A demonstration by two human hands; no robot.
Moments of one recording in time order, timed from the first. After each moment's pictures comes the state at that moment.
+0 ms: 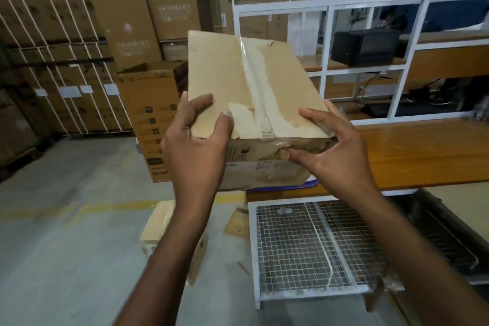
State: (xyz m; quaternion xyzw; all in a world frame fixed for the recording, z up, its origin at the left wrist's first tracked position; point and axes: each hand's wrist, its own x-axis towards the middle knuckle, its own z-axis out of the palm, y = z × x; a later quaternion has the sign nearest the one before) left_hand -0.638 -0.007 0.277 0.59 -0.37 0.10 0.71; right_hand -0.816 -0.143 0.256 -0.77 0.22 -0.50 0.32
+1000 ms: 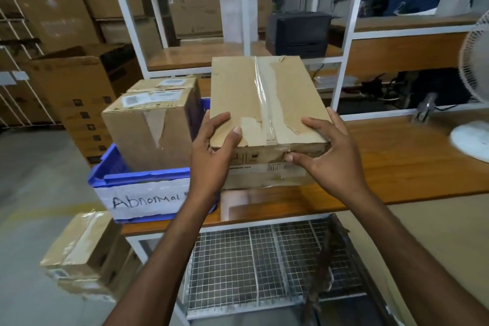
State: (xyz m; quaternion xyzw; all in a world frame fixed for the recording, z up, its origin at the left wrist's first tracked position) left_hand -0.809 -0.395 0.202 0.57 -0.43 -0.08 0.69; right_hand -1.014 -0.519 0.194 -0.78 0.32 -0.47 0.25
